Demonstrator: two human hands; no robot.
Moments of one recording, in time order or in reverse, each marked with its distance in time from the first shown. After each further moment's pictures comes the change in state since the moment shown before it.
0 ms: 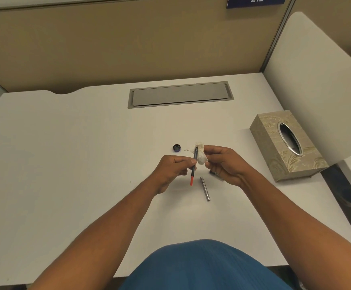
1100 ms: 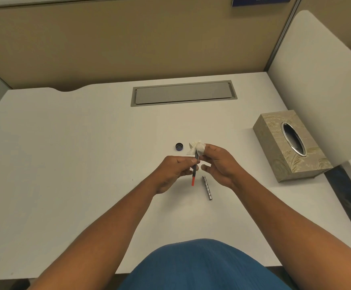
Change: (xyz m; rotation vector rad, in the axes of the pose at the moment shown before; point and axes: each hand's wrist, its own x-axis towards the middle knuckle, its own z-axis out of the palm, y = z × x) left_hand -0.008 0.002 -0.001 -0.069 -0.089 0.009; right_hand 0.010 0.012 0.023 -0.033 0.070 -0.024
